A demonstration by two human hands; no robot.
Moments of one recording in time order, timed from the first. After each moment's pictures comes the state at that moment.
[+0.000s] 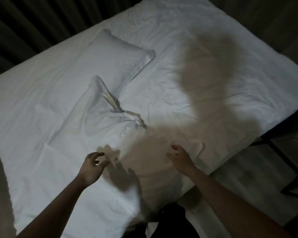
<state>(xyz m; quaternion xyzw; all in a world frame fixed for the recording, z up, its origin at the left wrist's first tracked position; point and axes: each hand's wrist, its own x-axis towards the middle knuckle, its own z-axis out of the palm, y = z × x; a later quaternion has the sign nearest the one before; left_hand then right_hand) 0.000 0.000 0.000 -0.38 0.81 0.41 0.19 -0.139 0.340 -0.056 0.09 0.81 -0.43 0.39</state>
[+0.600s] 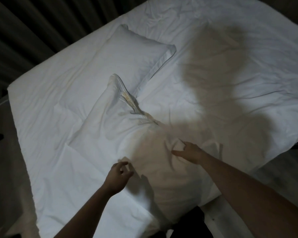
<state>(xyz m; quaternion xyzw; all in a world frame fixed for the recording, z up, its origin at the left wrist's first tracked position) 0.004 -0.008 -0.032 -0.36 0.81 0.37 0.26 -0.191 0.266 -0.103 -0.02 0.84 -0.25 0.48</state>
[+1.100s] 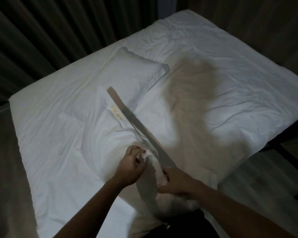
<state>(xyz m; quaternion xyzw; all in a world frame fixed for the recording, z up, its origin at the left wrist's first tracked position) 0.008 0.012 0.067 -0.13 0.90 0.39 0.13 -0.039 0.239 0.040 -0.19 0.83 -0.22 0.47</state>
